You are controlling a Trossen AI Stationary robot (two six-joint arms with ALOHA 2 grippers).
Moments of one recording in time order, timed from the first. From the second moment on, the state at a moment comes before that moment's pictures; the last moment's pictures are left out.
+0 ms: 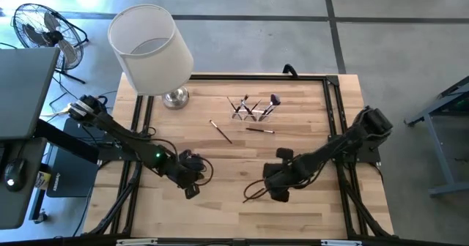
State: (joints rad) left arm -0.56 1.39 0.82 -0.37 -0.28 -0.85; right arm 0.51 1.72 1.17 -0.83 0.25 0.66
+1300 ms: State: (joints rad) left arm -0.53 1.39 0.82 -0.29 -0.33 -0.87; right arm 0.50 1.75 0.97 -0.43 0.11 0.14
